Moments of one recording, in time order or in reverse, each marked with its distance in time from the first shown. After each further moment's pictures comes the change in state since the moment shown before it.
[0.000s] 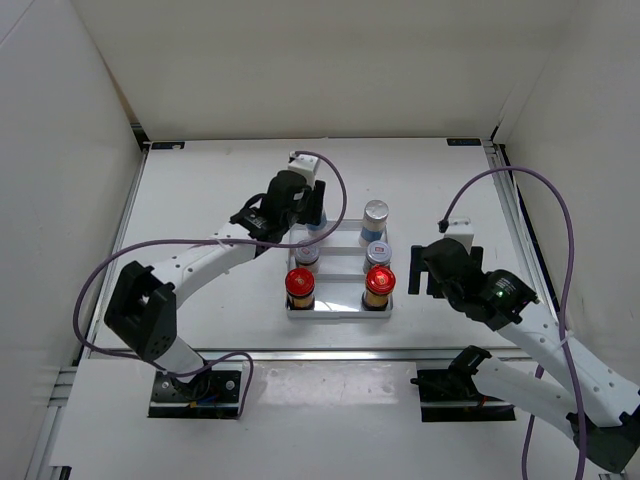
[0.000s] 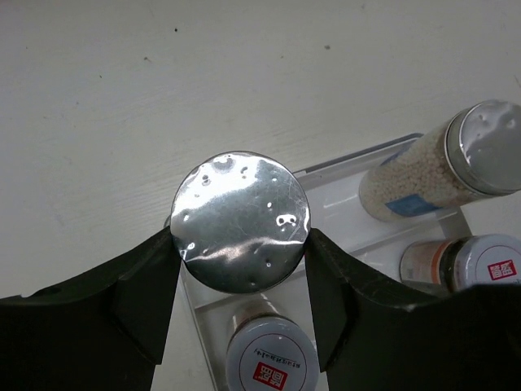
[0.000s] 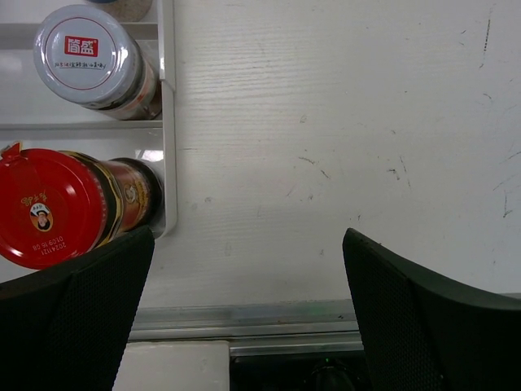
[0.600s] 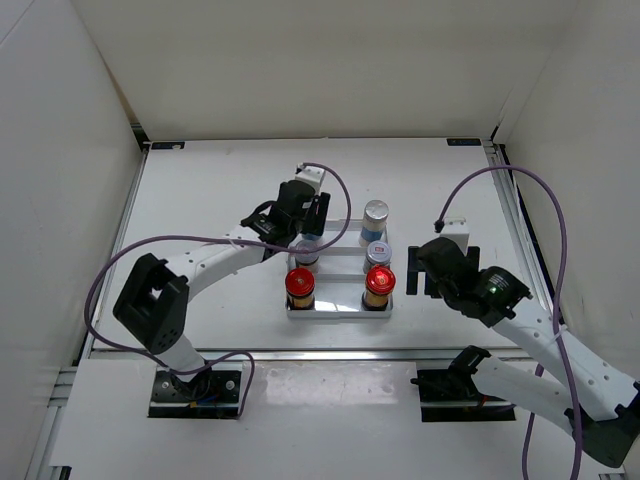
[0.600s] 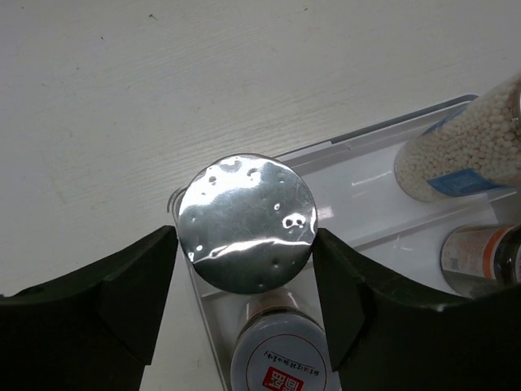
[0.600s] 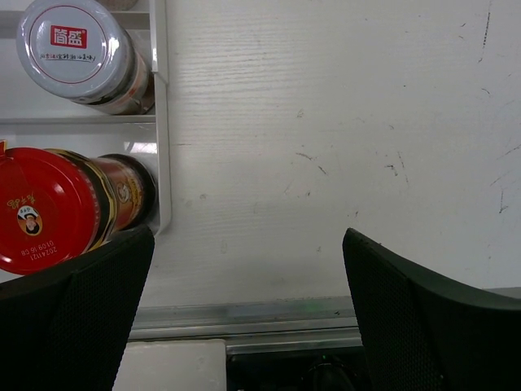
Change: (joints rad) left arm -0.031 0.064 -0.047 0.008 -0.065 0.021; right arm 0.010 0.034 0.000 -0.007 0.010 0.008
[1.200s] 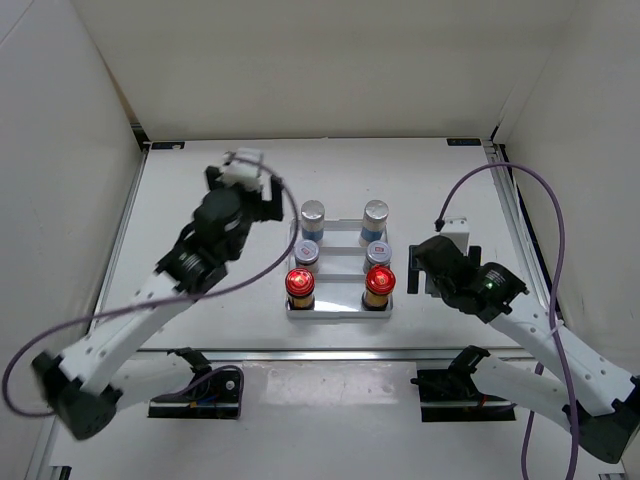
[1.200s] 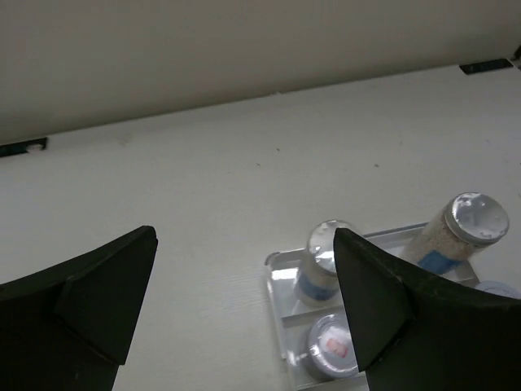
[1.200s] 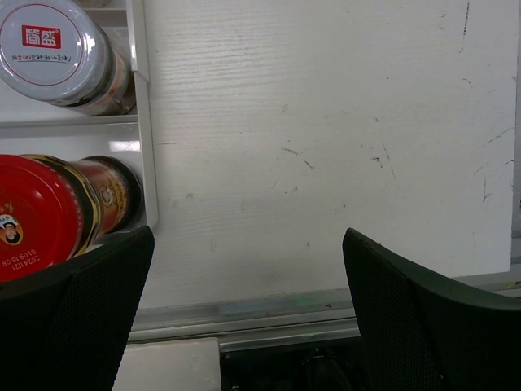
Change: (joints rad) left arm -0.004 -0.421 0.007 -0.050 -0.172 0.127; right arm 0.000 0.035 0.016 -0.037 0.031 0.023
